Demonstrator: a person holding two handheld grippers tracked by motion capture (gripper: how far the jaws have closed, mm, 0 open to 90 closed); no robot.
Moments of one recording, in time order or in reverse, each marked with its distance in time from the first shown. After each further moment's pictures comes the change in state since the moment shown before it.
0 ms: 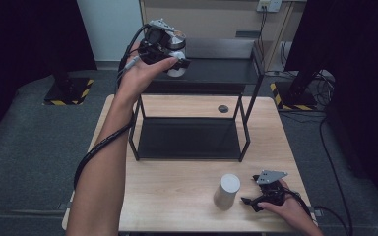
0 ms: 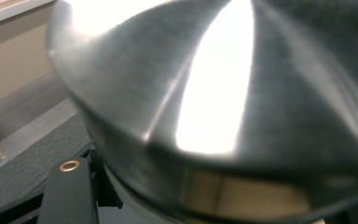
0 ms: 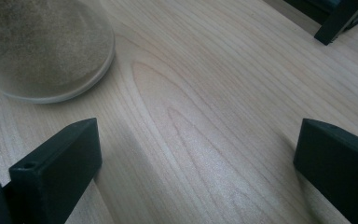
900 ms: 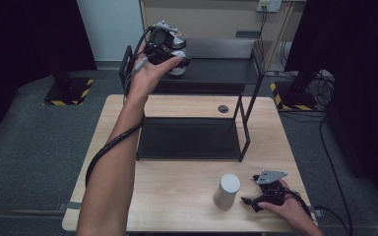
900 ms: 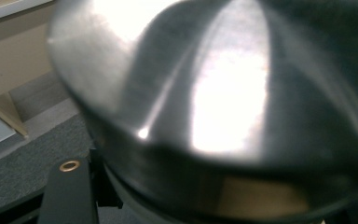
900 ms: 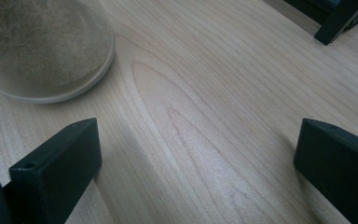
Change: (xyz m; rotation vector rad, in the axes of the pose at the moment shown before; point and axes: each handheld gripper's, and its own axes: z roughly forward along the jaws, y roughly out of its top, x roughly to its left) left arm -0.007 -0.004 0.024 0.023 0.091 -0.082; right arm 0.000 0.000 0.000 0.000 0.000 0.000
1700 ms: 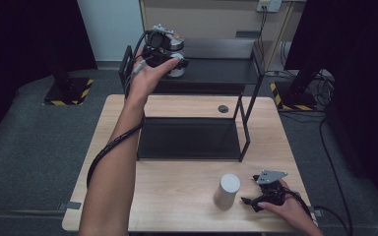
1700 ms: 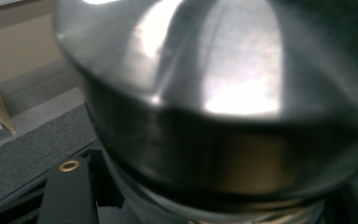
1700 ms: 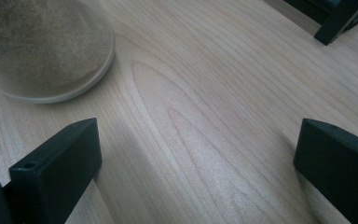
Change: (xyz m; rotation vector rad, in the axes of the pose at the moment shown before) left arm 0.014 -0.016 0.007 -0.038 -0.029 -0.031; right arm 0.000 0.000 0.000 0.000 0.000 0.000
